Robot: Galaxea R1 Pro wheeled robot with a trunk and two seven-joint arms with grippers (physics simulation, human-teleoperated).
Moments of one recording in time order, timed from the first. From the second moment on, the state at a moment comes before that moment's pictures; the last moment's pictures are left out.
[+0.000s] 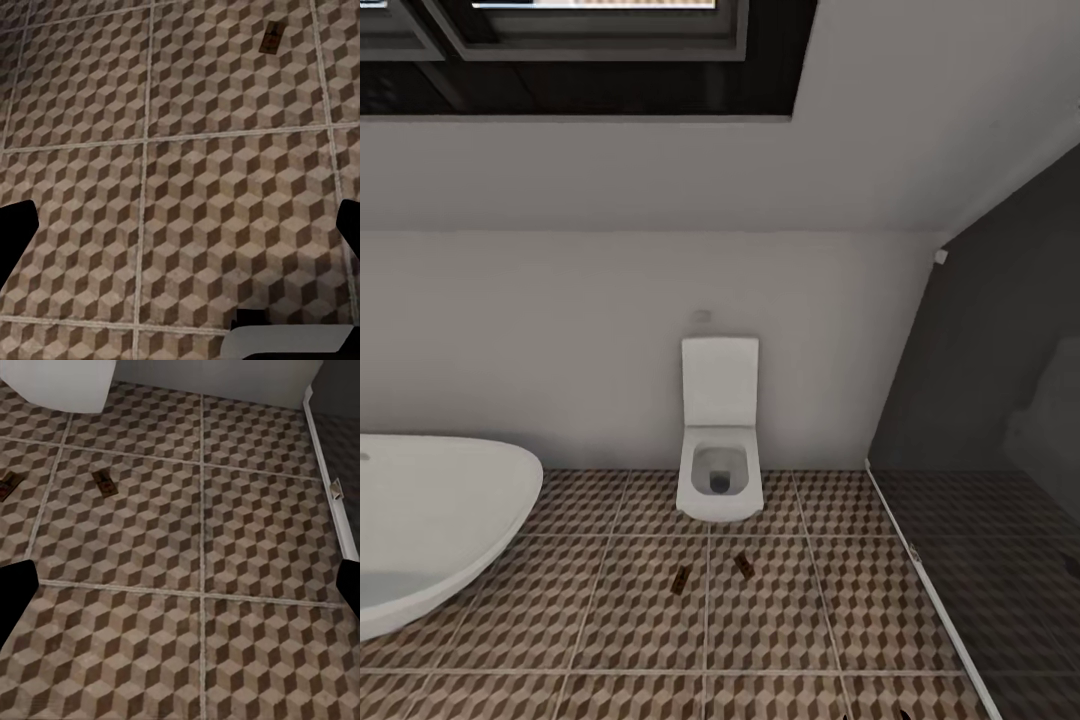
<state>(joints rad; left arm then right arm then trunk) -0.22 0.00 -0.65 0.07 0.51 -0.72 0.24 -0.23 -0.05 0.22 -0.17 -0.05 -0.72 -0.16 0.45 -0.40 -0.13</state>
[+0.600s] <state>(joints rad) -0.22 0.00 -0.65 0.07 0.51 -0.72 0.24 -0.23 -0.05 0.22 -0.17 -0.05 -0.72 -0.16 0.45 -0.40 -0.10</state>
